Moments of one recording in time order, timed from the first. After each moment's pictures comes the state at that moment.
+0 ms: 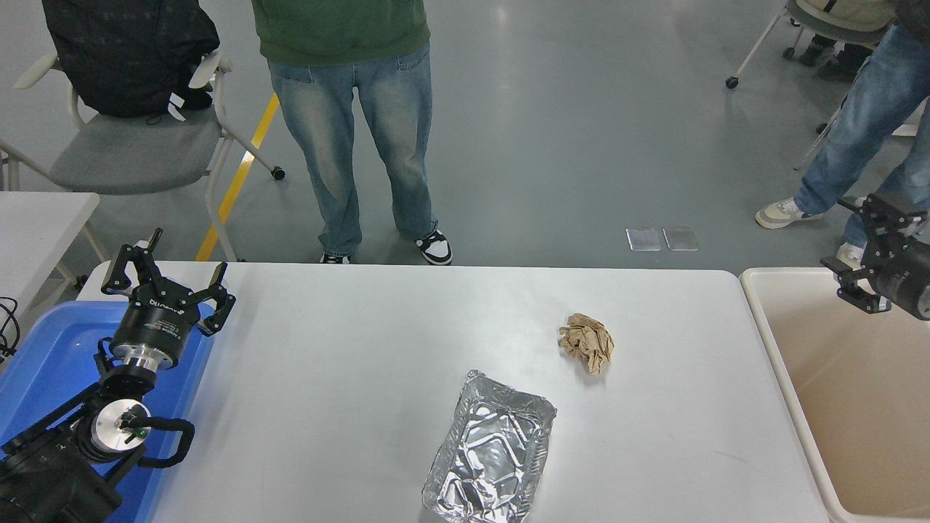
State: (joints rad) left arm -0.43 0.44 -0.89 -0.65 0.01 -0.51 -0.56; right arm 0.92 -0.44 0.14 -0.10 -0.07 0.70 0.35
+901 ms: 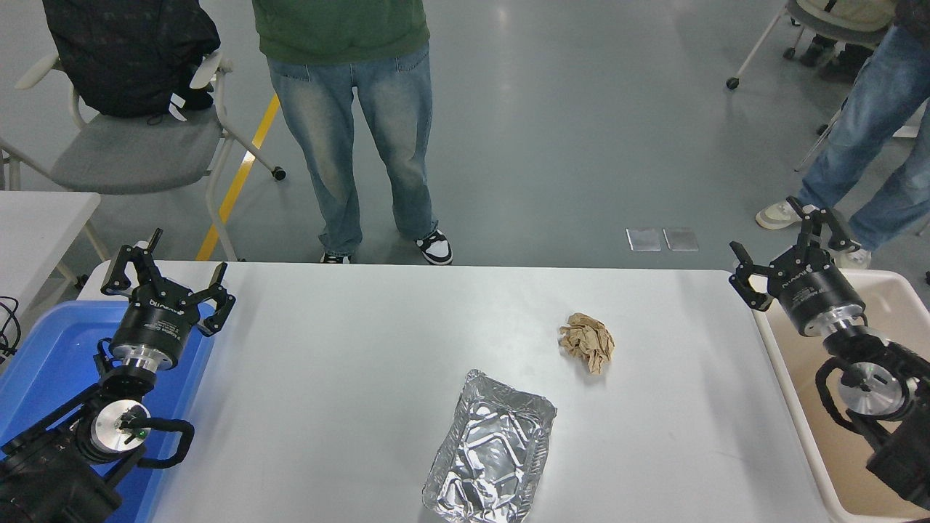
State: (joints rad) left arm -0.43 0.44 -0.89 -0.65 0.01 -0.51 -0.56; right arm 0.56 -0.38 0.80 0.57 -0.07 0.44 0.47
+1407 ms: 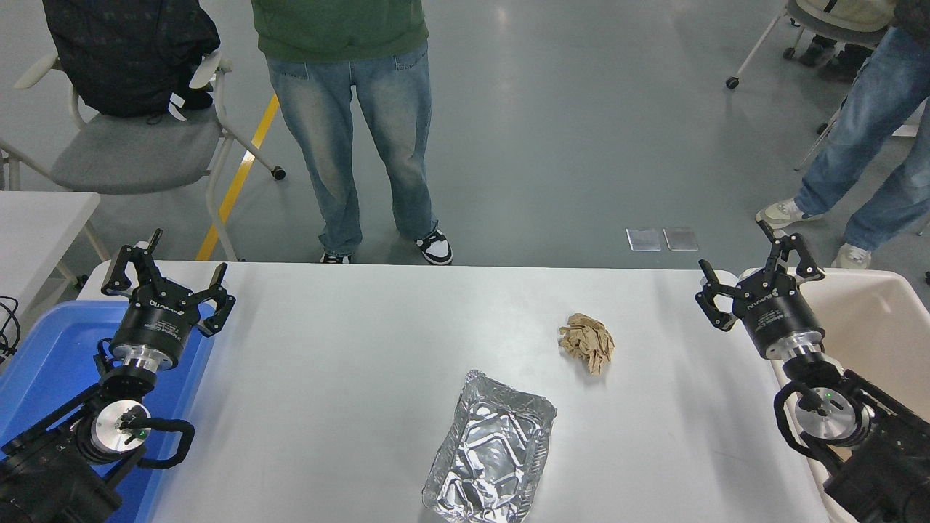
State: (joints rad) left arm -0.43 0.44 -0.89 -0.65 0.01 -0.51 -0.56; right arm 0.52 -0.32 0.82 0.56 -0.07 0.42 0.48
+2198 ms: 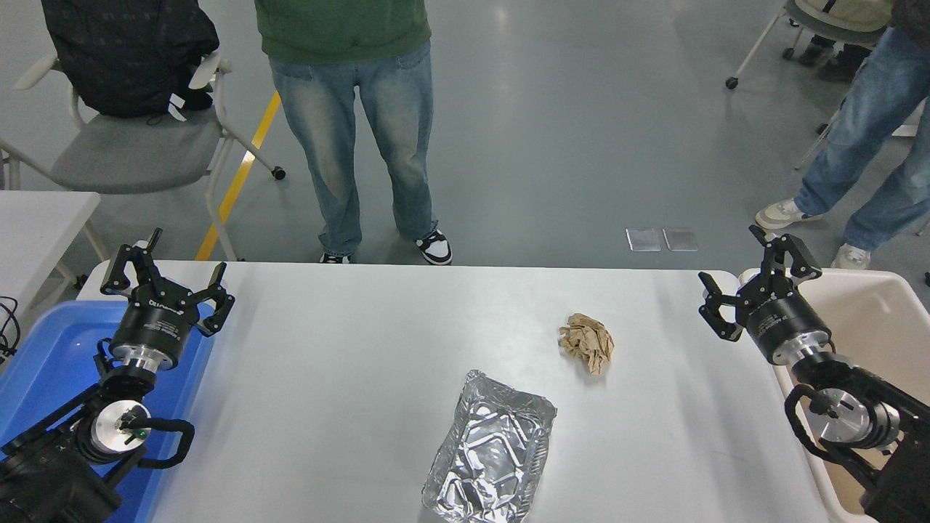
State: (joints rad) left arm -0.43 0.44 -0.89 -0.65 0.01 -0.51 -0.56; right arm 0.53 -0.58 0.59 0.98 -0.09 0.14 0.44
